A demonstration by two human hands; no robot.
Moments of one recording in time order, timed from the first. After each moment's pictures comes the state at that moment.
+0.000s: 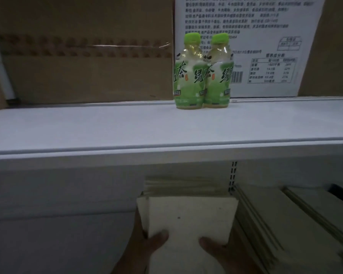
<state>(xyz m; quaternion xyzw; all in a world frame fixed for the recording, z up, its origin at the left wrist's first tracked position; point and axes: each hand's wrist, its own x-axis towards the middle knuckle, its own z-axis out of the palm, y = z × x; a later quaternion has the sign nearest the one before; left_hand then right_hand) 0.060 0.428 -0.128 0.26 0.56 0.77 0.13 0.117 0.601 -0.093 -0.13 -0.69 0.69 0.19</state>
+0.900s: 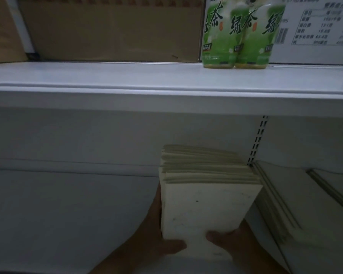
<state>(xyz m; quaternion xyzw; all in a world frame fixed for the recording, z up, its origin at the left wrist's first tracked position) 0.079 0.407 -0.172 0.21 0.76 0.60 0.15 0.133 0.606 -0.195 -0.13 -0.68 0.70 0.14</state>
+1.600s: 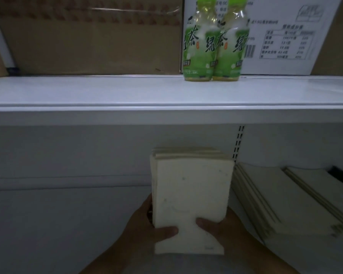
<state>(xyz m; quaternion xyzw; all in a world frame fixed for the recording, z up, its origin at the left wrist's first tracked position) 0.059 0.411 -0.164 0.17 0.71 0.65 0.19 0.131 0.617 -0.174 -0.13 -0.71 0.68 0.10</state>
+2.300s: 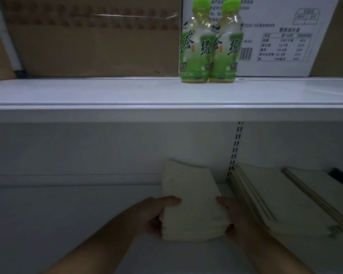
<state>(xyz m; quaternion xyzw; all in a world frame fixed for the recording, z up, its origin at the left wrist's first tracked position) 0.041 0.445 -0.128 -0.01 0.73 0.56 0.38 0.115 0.643 -0.164 -0.32 -0.55 0.77 0.06</state>
